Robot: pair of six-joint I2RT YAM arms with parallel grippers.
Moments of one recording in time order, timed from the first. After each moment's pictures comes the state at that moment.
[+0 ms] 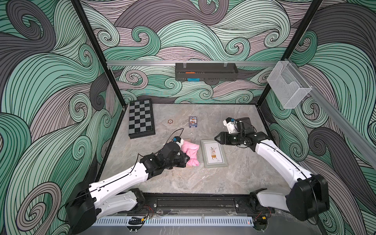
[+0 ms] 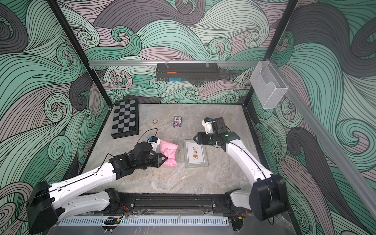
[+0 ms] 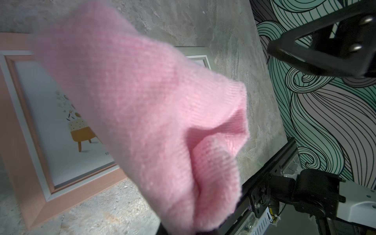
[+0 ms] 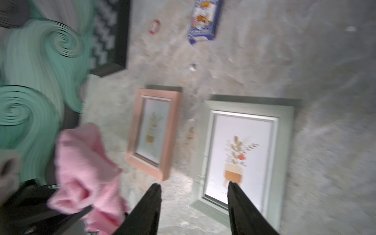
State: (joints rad) left arm -0.85 1.04 0.68 -0.32 0.09 -0.72; right arm 0.29 1.25 0.96 -0.54 -0.53 0.38
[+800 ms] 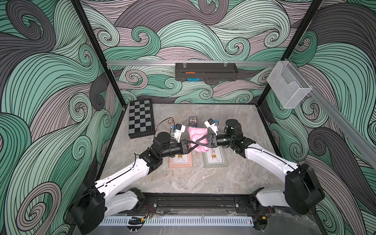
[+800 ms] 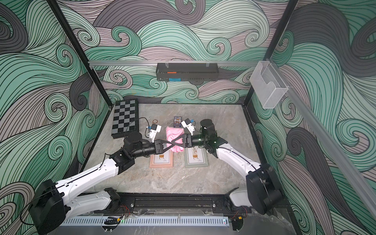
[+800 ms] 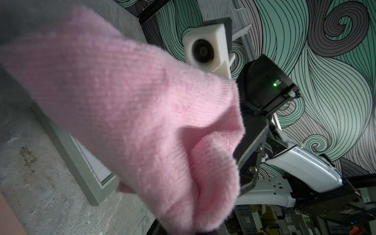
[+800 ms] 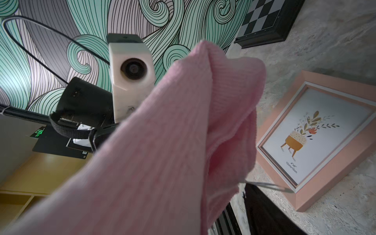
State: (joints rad) left arm -0.68 1.12 0.66 0.25 0.54 -0.95; right arm 0.47 1.39 0.86 0.08 -1.04 0.70
